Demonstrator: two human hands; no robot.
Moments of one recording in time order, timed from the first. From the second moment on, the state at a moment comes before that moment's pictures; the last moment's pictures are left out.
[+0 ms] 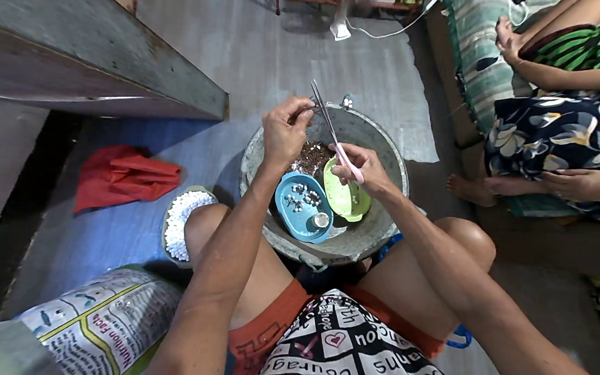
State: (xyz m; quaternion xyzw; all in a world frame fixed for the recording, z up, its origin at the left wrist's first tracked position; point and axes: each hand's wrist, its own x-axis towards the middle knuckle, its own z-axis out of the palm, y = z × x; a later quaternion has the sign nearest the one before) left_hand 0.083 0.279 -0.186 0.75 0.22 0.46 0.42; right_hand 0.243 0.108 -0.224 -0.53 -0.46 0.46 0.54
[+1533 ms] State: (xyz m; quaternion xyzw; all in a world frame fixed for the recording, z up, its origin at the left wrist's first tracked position) left_hand 0.073 0.282 -0.157 0.49 0.24 0.39 0.75; right_hand 0.254 0.106 -0.210 -0.51 -0.50 0.44 0.54
